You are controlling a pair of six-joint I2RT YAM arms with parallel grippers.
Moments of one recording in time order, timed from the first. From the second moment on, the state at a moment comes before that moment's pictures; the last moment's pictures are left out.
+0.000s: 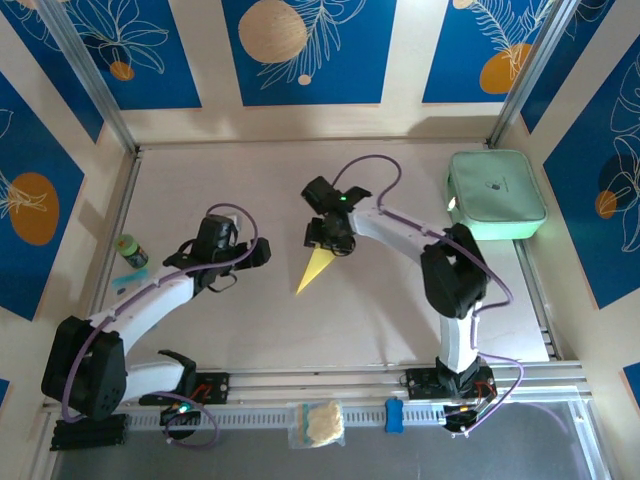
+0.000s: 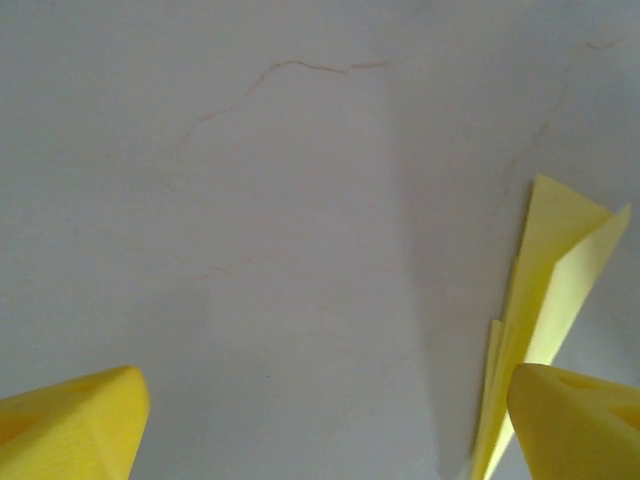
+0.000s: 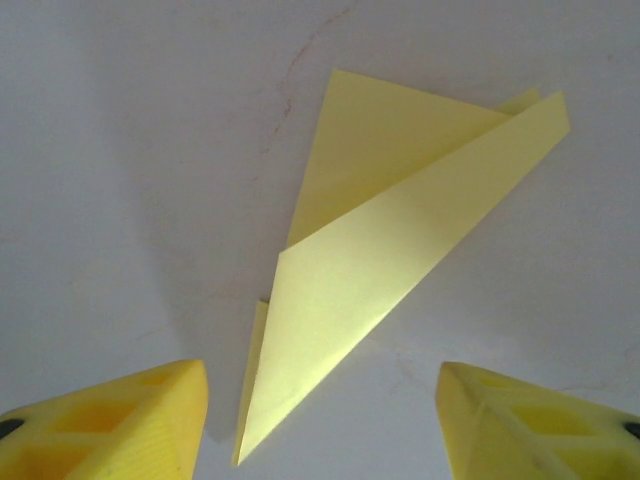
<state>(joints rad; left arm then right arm) -0.39 1.21 0.68 -0.28 0.04 -0.52 0.74 1.95 1.58 -0.92 0.04 0.88</state>
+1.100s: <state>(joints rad) -0.36 1.23 0.55 -0.17 0.08 -0.55 0.81 2.24 1.84 -1.24 0.21 1.08</state>
